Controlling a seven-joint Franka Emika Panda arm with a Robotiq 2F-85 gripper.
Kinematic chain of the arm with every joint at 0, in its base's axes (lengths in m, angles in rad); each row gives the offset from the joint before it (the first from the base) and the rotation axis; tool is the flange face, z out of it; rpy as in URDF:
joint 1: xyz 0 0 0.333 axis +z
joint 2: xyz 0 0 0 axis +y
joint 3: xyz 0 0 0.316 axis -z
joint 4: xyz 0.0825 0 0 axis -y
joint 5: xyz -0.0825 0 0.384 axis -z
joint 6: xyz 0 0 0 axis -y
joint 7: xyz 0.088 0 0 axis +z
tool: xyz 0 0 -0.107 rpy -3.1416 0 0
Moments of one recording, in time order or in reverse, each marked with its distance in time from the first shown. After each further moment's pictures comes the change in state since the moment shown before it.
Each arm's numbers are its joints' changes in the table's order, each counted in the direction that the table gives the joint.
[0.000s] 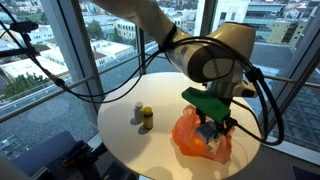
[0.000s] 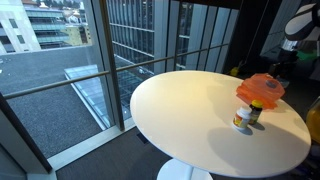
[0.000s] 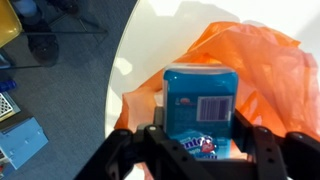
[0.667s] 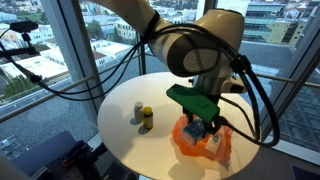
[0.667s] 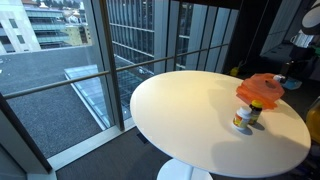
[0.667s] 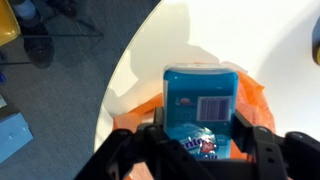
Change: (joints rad) arm 0.006 -0.178 0.006 -0.181 0.016 -0.010 0.094
